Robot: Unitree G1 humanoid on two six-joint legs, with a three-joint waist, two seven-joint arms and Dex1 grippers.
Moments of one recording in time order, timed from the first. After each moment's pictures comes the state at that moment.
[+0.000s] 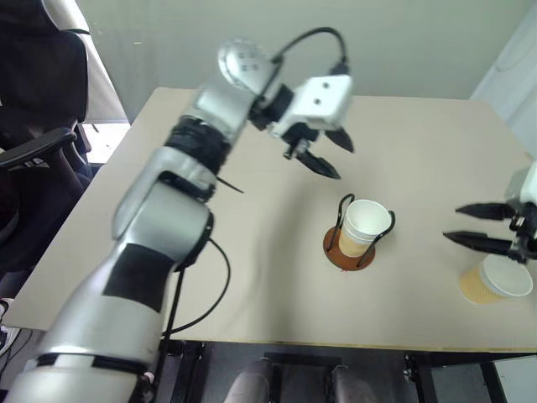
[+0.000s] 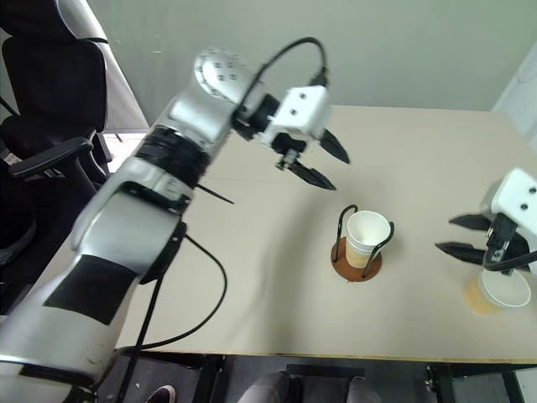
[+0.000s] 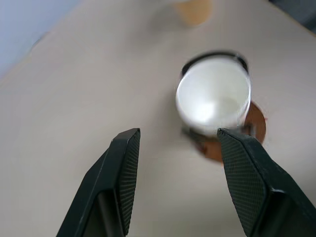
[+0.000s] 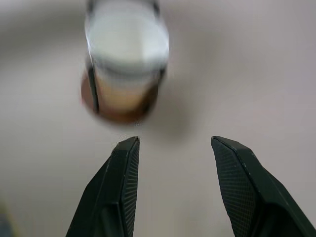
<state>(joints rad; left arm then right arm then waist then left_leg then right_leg) -1.59 0.41 -0.48 0.95 -0.22 -0.12 -1.58 0.14 -1.27 -0.68 -0.56 0.50 0.87 1.08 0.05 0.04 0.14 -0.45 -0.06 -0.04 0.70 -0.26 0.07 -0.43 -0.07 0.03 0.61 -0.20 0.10</state>
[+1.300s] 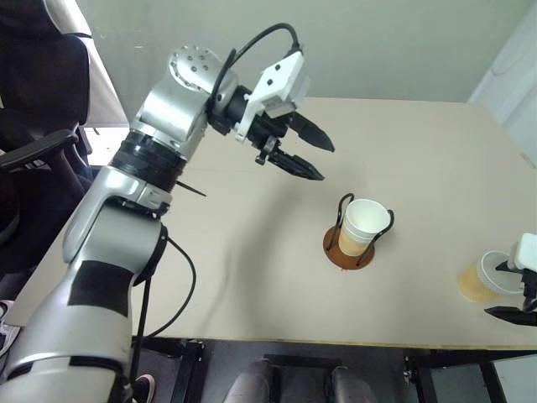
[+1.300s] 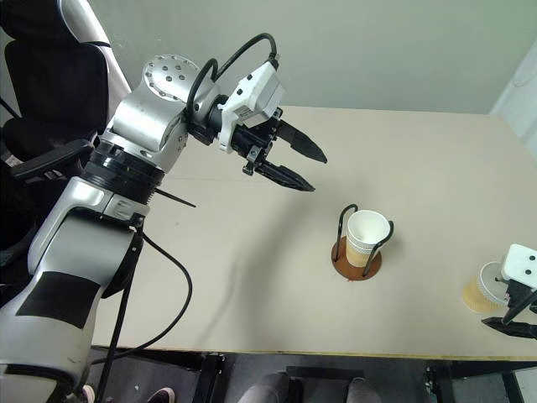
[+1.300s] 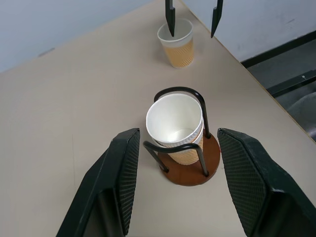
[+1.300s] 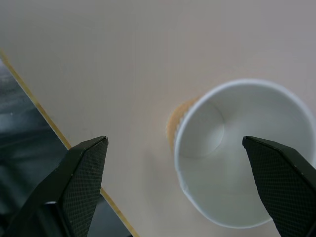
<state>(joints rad) -1.47 0.58 -0.50 0.60 -0.44 0.14 -1.58 0.33 -1.26 -0.58 -0.30 0.13 0.55 1.32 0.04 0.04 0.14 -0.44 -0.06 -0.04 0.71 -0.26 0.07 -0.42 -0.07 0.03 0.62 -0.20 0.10</state>
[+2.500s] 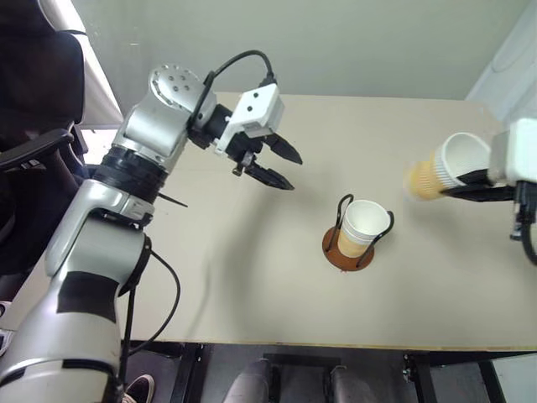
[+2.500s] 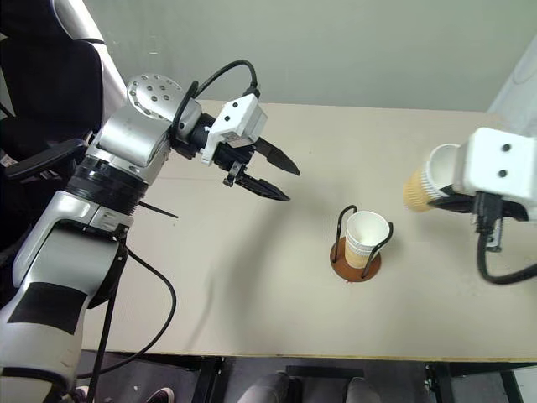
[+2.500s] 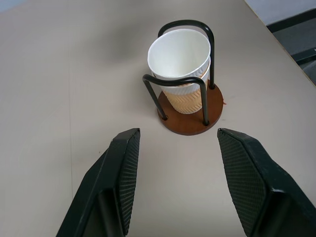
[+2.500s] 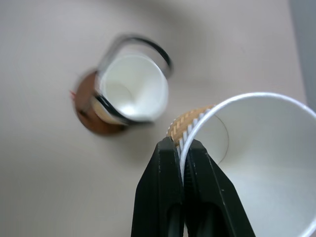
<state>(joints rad) -1.39 0.65 -0.50 0.60 -0.33 0.11 -1.58 -0.56 -1.46 -0.22 -0.53 0.48 0.70 1.25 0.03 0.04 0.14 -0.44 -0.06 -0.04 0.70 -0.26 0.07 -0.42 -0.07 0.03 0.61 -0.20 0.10</state>
